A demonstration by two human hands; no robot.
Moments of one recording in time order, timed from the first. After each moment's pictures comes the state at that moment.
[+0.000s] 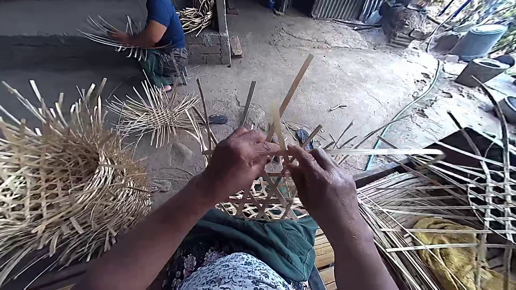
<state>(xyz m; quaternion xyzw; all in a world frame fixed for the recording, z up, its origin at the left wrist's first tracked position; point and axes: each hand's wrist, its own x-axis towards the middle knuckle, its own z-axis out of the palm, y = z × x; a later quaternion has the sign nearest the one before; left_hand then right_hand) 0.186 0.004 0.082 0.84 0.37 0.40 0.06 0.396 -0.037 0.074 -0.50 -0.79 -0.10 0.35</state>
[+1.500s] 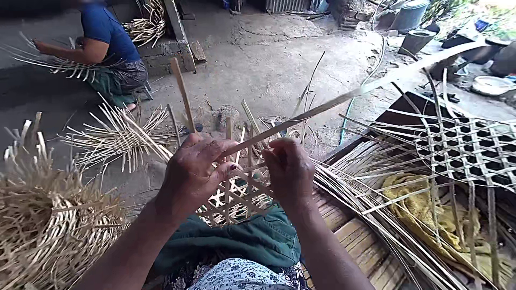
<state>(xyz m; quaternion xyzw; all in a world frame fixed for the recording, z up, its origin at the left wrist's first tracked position) 0.189 -0.003 0.090 0.85 0.36 0.39 0.01 0.397 -0.030 0.054 -0.54 -0.63 0.02 0.56</state>
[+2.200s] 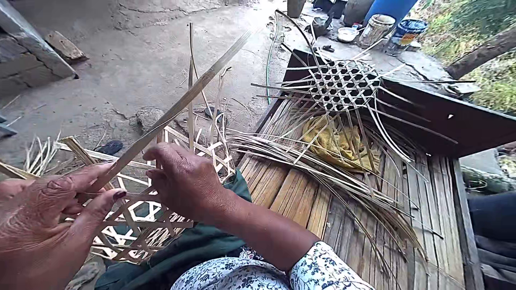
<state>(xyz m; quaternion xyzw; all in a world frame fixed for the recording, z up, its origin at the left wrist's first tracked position) 0.176 0.003 0.076 0.86 0.37 0.34 0.12 0.384 -0.043 0.060 -0.54 -0.66 0.08 0.51</state>
